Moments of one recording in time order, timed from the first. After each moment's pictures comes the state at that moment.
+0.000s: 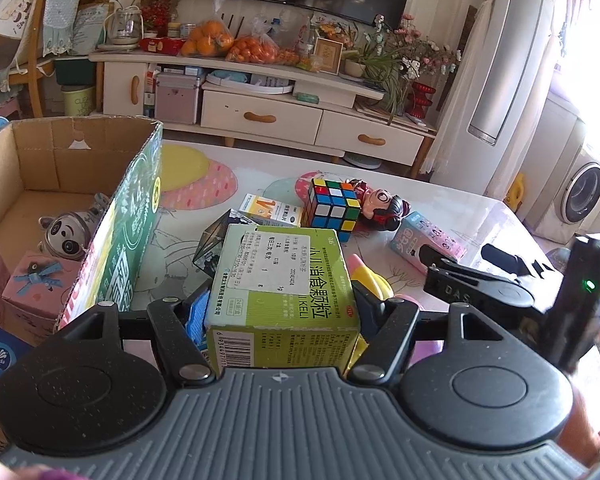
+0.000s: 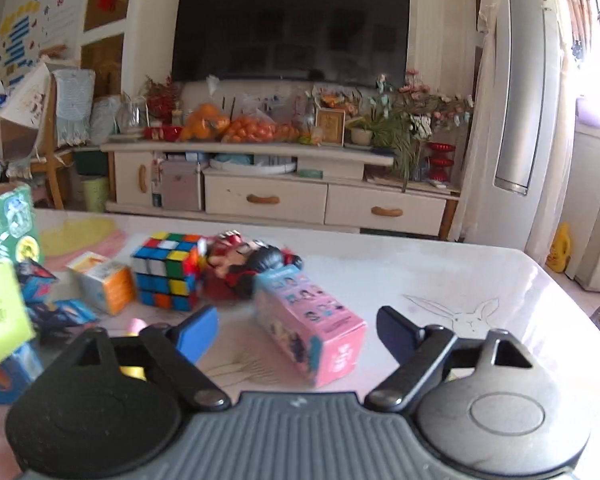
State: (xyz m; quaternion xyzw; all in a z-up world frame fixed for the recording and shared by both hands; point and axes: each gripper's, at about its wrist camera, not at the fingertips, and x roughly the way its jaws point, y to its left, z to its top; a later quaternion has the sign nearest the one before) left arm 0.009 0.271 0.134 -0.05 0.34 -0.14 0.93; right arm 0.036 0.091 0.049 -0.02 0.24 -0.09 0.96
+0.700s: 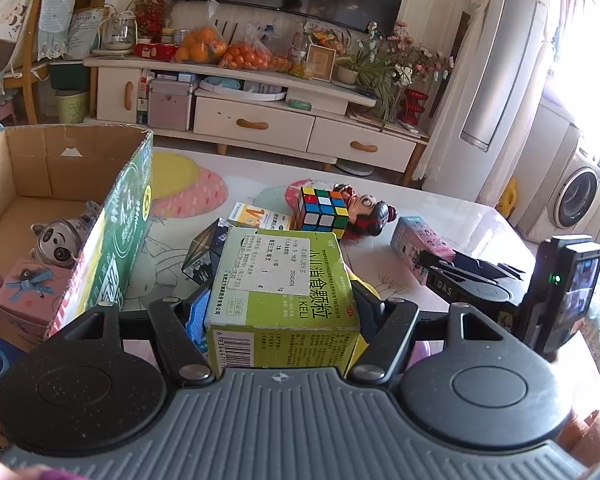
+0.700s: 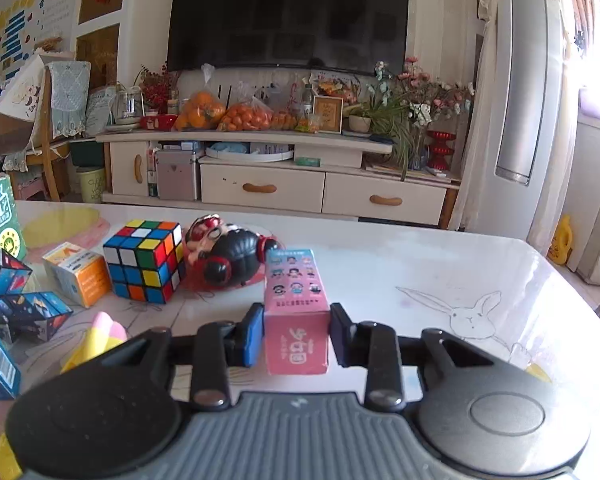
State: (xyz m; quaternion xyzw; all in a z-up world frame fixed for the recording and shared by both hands) left arm 0.008 0.278 0.137 -0.06 0.33 -0.15 0.93; right arm 0.034 0.078 0.043 -0.01 0.25 -0.10 0.96
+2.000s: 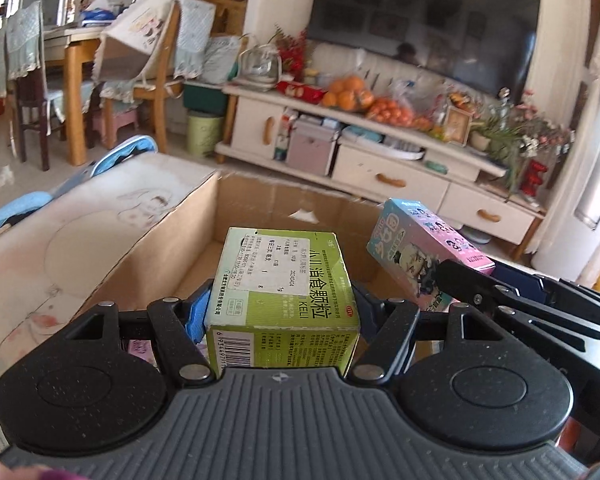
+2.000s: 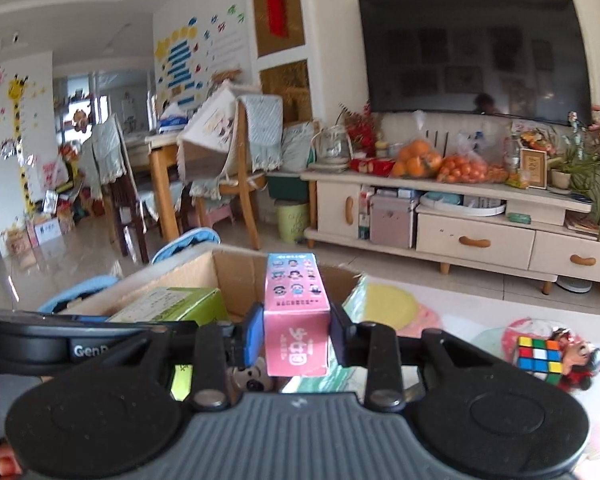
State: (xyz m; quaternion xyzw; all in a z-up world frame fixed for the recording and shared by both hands) left arm 0.023 0.415 0.158 -0.09 0.29 0.04 0.95; right arm 0.060 0.297 0.133 0.01 0.21 0.18 0.96
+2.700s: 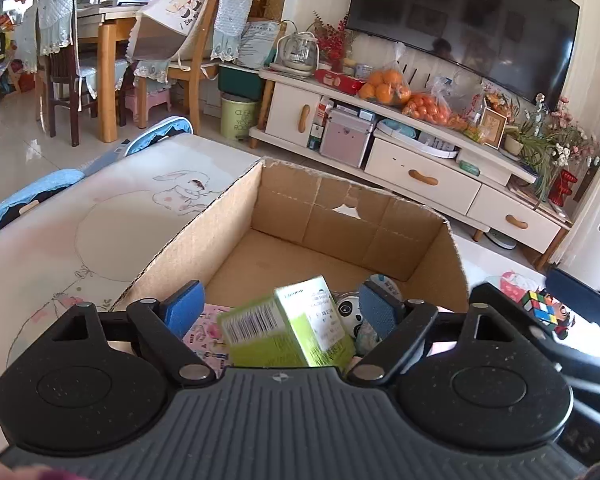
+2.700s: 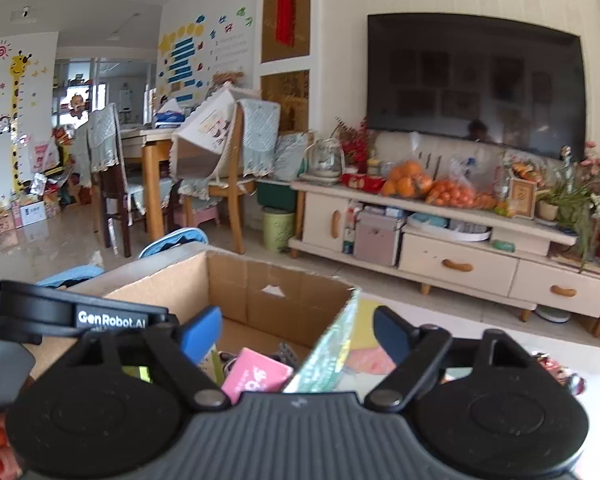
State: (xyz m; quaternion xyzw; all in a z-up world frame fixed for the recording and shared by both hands) left arm 0.015 0.419 0.167 -0.11 0.31 0.08 0.94; right arm 0.036 0.306 0.134 -0.03 0.18 0.15 0.97
